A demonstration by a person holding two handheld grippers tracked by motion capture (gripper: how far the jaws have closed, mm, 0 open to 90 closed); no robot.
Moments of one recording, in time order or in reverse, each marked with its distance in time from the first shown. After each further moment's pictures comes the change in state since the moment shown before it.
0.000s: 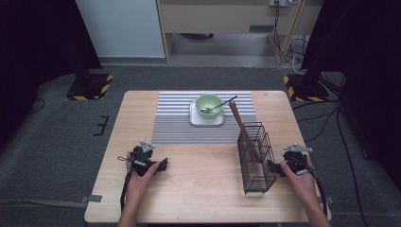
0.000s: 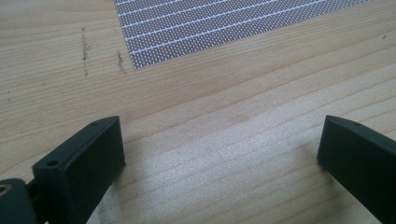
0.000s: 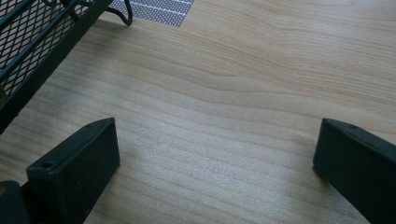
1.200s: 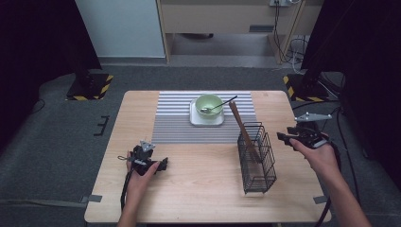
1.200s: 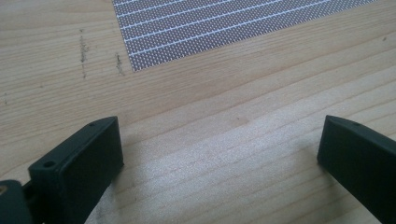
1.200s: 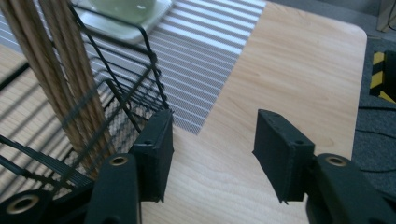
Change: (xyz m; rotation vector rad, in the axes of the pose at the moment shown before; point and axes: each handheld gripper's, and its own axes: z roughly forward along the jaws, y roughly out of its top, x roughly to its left) left arm 0.001 0.001 0.001 0.002 -0.005 -0.001; right arm -0.005 0.115 -0.084 -0.043 0.096 -0.088
